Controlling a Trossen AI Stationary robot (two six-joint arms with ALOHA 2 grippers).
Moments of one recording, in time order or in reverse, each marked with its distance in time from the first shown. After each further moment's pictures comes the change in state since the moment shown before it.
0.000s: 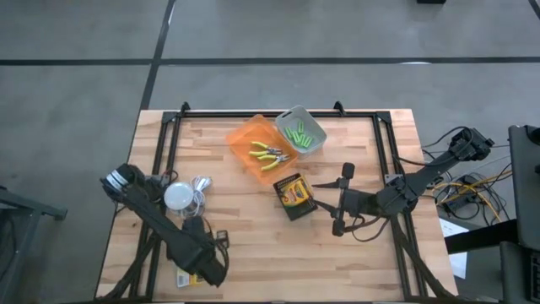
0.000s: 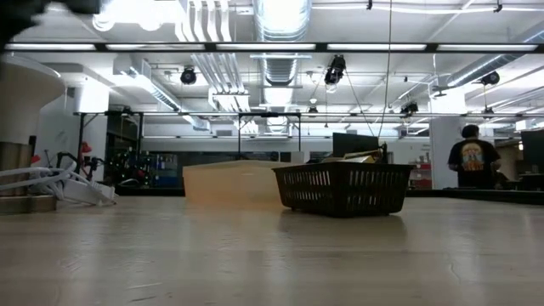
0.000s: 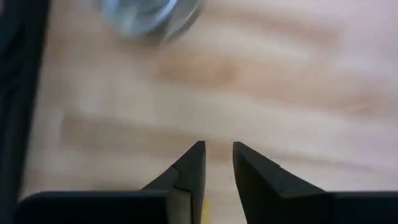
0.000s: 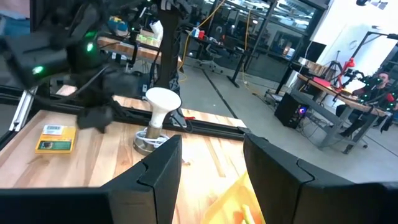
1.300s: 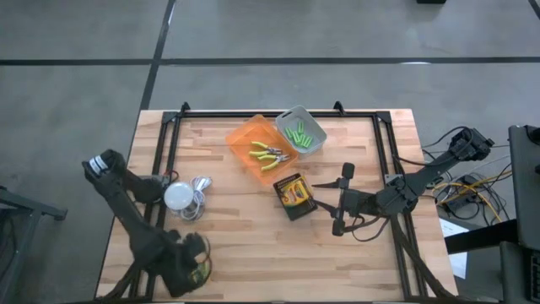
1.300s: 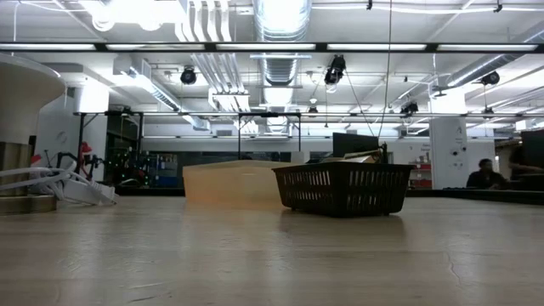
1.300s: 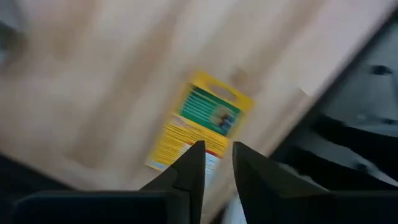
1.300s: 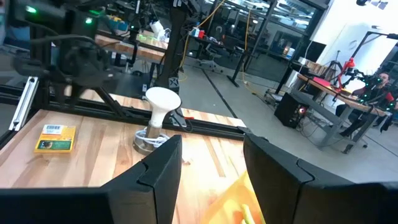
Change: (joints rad) left arm -0.194 -0.220 -0.121 0.305 0.081 0.917; right arm 0.000 0.000 0.000 -0.002 0.000 0.000
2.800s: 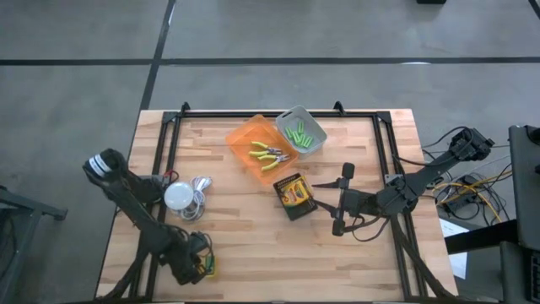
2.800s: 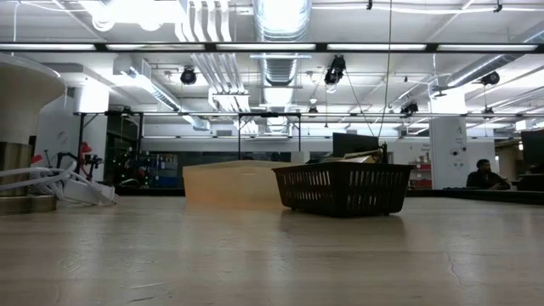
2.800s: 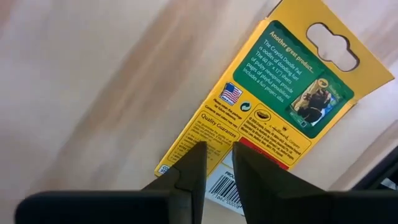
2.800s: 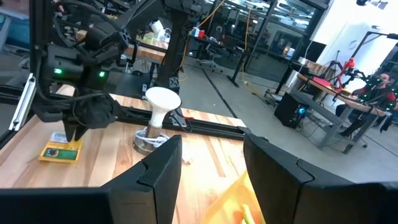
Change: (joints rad) left arm 0.030 0.022 -0.452 0.490 0.080 -0.033; right arm 0.000 0.000 0.000 0.000 0.000 0.000
